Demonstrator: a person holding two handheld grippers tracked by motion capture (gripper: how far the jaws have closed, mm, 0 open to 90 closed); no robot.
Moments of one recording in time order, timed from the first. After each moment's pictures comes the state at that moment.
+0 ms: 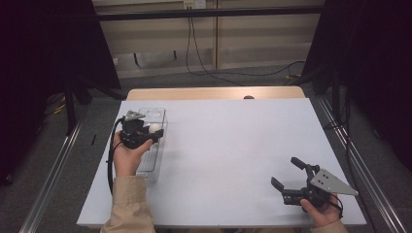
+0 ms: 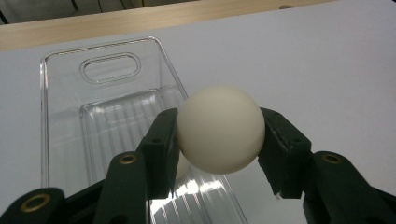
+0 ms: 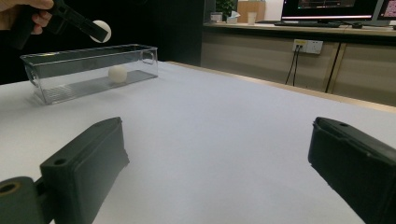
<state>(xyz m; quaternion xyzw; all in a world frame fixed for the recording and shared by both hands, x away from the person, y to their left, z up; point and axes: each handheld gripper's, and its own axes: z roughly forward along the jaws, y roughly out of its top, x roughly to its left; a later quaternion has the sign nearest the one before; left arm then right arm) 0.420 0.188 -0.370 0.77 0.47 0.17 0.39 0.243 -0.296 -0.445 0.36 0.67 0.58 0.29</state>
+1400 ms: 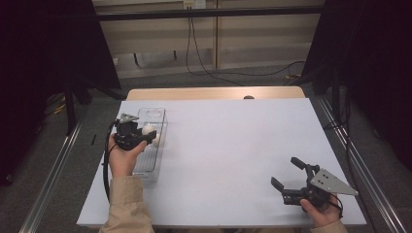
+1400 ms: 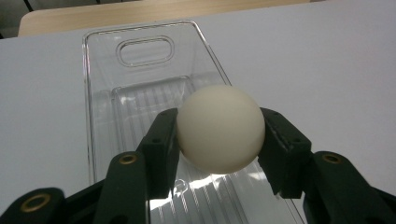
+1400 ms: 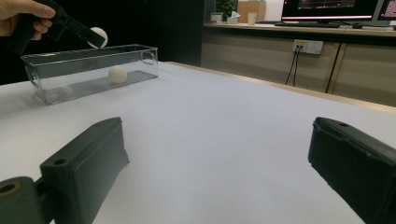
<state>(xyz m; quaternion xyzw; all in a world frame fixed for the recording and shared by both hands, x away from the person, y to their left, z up) 0.422 0.205 -0.381 0.76 0.50 0.19 0.37 0.243 -0.295 -0.444 0.36 0.67 0.58 0.29</state>
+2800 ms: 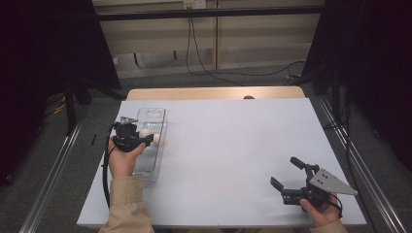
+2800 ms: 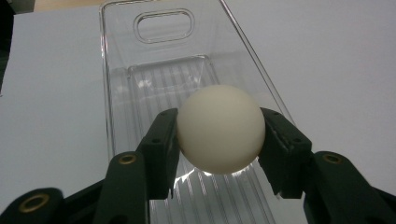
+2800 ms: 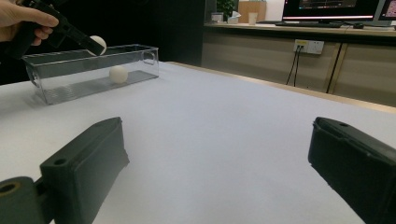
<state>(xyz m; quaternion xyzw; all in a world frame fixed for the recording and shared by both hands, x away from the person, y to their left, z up) 0.423 0.210 -0.391 0.76 0.52 0.19 0.34 0.244 -0.294 -0.444 0.36 0.67 0.58 0.29</state>
